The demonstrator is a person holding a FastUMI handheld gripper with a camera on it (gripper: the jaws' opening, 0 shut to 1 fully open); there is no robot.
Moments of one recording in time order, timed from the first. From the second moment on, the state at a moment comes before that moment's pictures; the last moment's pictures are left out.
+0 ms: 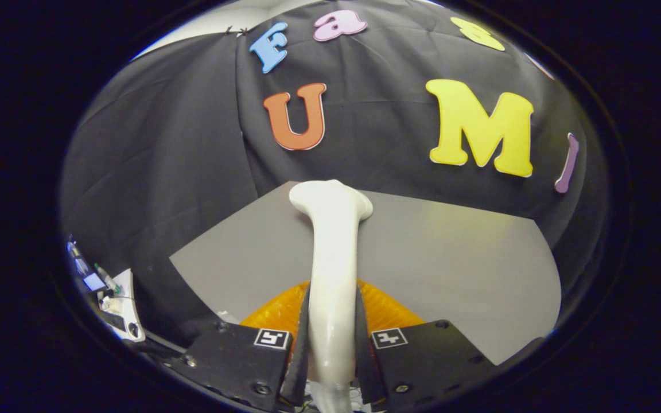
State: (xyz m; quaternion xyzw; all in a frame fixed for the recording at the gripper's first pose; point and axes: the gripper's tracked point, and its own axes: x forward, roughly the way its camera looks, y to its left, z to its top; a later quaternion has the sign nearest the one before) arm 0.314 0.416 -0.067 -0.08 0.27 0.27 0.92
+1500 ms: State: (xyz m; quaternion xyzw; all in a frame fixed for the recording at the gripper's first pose) arm 0.118 -0.021 0.103 0.04 0.13 0.01 0.99
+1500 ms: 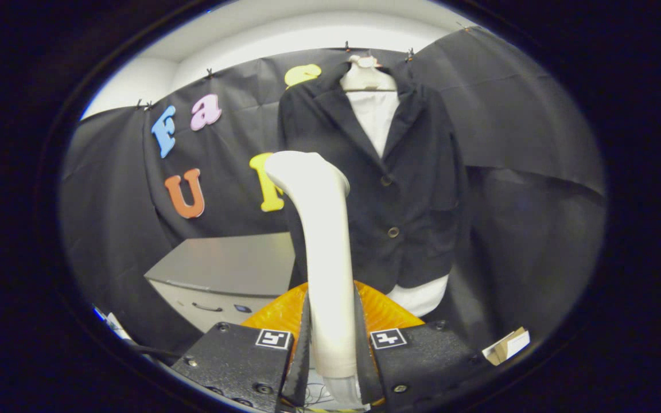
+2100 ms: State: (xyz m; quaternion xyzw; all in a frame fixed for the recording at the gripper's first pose) arm 0.219 -0.032 0.213 0.02 0.03 0.01 1.00
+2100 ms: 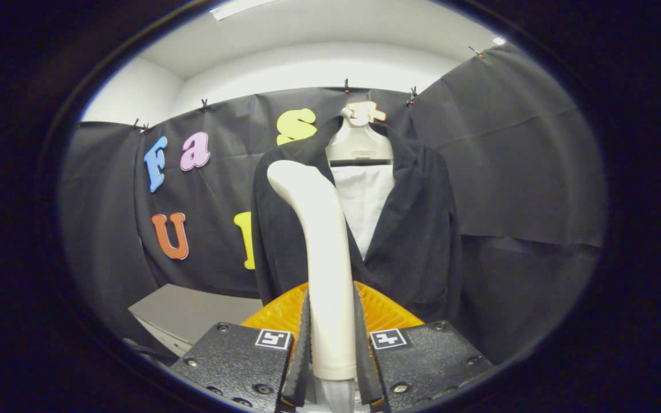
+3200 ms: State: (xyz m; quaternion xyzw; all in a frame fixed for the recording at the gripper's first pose) arm 0.236 -0.052 0.114 -0.03 0.11 -0.03 0.99
